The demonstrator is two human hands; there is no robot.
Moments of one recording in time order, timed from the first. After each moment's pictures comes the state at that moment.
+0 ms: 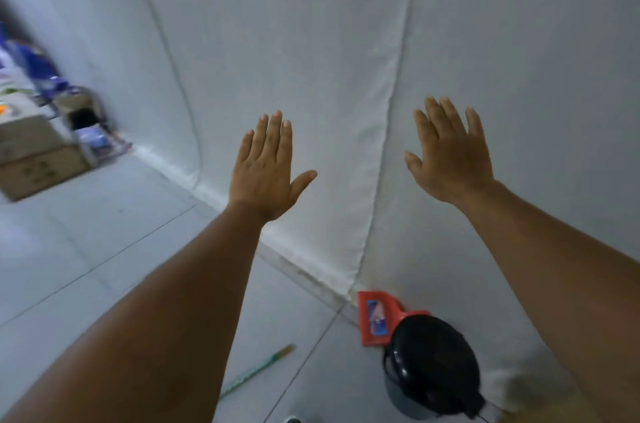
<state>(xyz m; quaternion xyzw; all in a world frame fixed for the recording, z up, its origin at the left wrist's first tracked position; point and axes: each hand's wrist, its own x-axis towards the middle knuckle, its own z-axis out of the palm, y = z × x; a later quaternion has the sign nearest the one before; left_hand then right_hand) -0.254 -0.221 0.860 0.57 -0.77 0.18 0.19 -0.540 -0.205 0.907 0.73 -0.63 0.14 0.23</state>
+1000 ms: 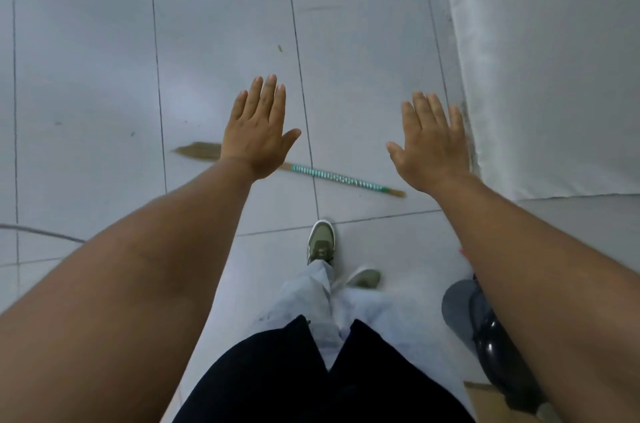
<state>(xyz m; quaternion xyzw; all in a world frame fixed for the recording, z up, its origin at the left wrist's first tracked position) 0.087 -0.102 0.523 0.86 -0.51 -0.09 -0.02 -0.132 -0.283 0.543 0.94 -0.33 -0.08 -0.04</state>
